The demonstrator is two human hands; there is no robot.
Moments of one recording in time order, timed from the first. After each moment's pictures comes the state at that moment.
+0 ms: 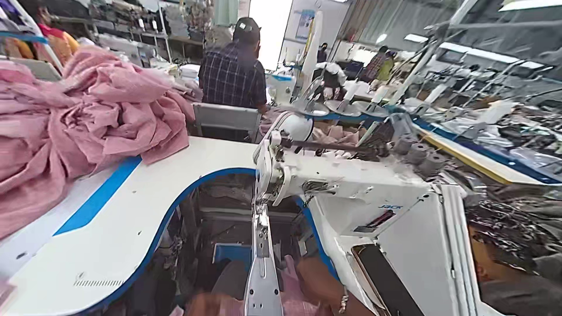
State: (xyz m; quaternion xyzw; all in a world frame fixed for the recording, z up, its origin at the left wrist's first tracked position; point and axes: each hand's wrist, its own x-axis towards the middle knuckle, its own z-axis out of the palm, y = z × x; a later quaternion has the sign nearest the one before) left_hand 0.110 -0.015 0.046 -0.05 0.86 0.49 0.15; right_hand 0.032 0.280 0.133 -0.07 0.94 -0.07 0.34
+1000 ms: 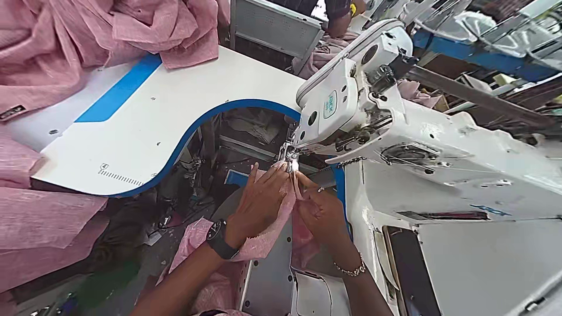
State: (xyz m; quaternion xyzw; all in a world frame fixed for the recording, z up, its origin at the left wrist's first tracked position) left_hand 0.034 0.060 0.104 0.18 0.90 0.38 -0.14; right_hand 0.015 0.245 0.132 -0.29 0.89 -0.33 -0.13
